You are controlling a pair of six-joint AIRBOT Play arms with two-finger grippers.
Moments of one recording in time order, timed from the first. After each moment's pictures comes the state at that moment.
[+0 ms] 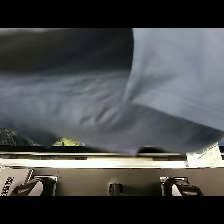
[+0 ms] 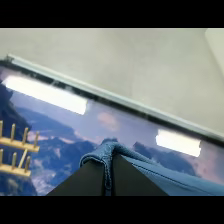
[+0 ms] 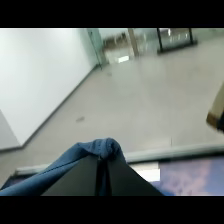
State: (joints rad) left arm 0.25 -0.82 1.96 1.35 -1.39 -1.83; right arm -0.14 -0.78 1.94 -1.20 1.09 1.75
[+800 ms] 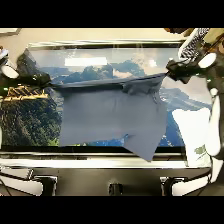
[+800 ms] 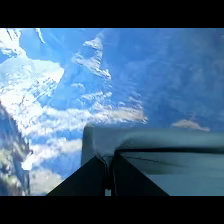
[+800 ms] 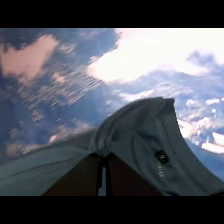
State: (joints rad) left arm 0.14 -1.72 1.63 1.23 -1.00 -1.59; right arm -0.14 -1.75 1.78 -1.17 1.01 1.75
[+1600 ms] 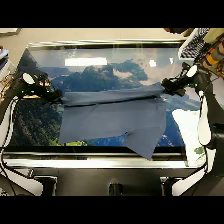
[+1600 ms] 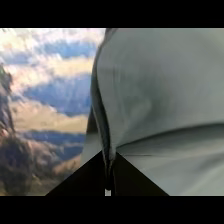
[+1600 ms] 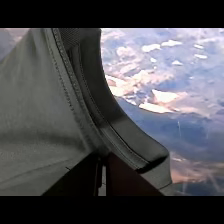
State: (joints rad) left arm 0.10 -1.83 1.62 1.22 -1.28 -1.61; right arm -0.14 -1.87 1.77 -1.32 1.18 1.77
